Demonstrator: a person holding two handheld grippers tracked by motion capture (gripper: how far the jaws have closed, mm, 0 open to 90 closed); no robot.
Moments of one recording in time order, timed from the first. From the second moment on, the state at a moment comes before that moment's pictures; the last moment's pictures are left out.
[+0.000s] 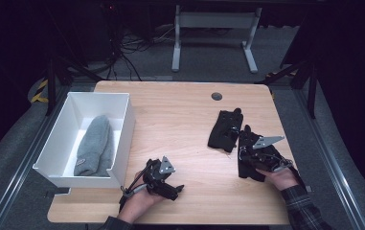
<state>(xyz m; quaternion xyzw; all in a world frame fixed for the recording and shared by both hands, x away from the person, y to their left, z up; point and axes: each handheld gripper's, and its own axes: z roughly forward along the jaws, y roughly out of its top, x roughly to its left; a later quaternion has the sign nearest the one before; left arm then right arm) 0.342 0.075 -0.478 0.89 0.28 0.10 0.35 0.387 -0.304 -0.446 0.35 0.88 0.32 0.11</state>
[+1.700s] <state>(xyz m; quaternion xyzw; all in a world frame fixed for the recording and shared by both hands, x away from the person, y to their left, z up) 0.342 0.076 -0.478 0.89 0.28 0.10 0.35 0.440 -0.267 -0.419 0.32 0.86 0.38 0.13</state>
